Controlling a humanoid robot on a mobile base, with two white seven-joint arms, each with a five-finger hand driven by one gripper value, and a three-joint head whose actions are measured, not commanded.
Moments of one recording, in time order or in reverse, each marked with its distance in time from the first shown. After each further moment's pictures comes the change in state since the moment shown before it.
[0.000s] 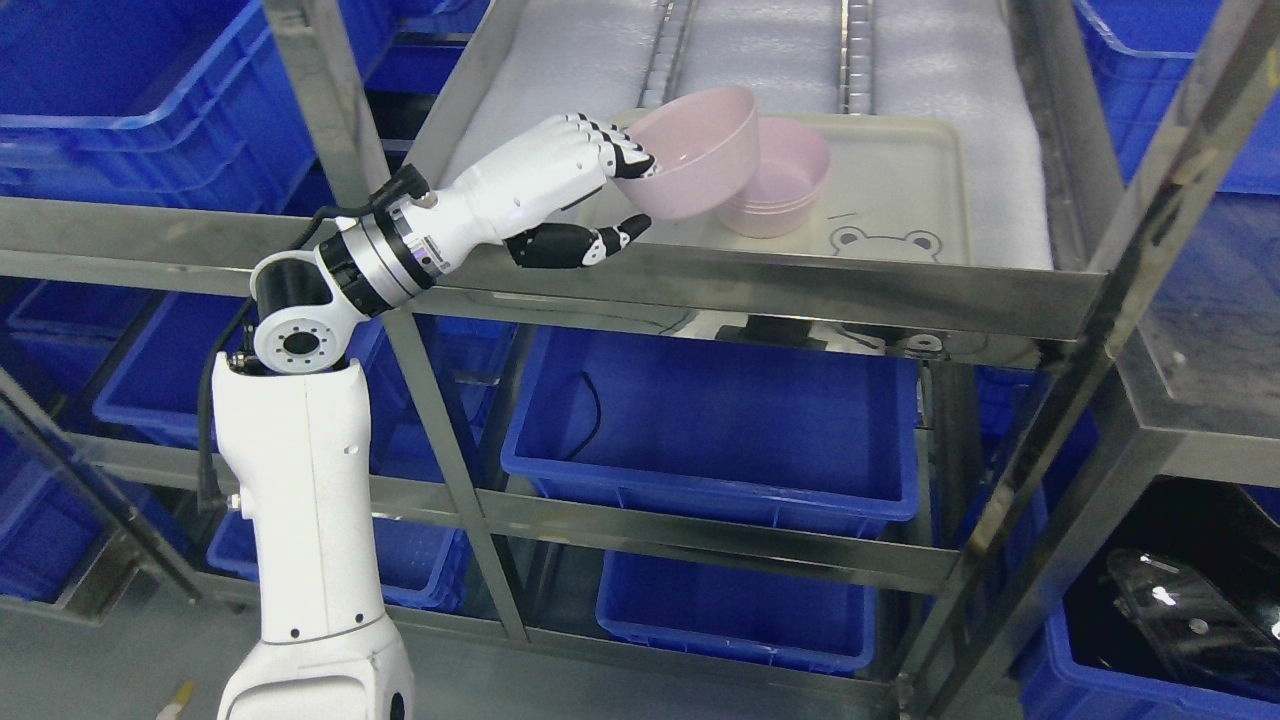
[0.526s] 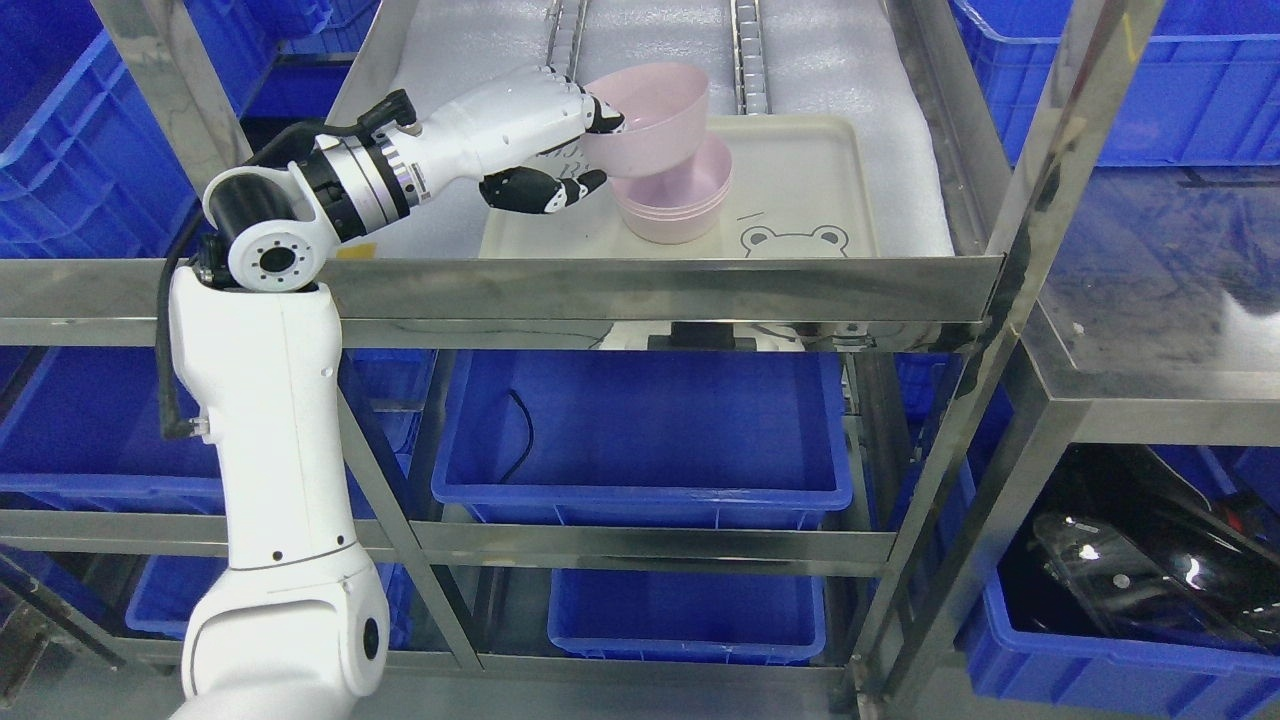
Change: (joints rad) left arm -0.133 0.061 -0.014 0.116 -0.231 0.000 -0.045; right arm 0.000 0.000 0.000 0.000 0.000 0.000 0.000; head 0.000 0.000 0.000
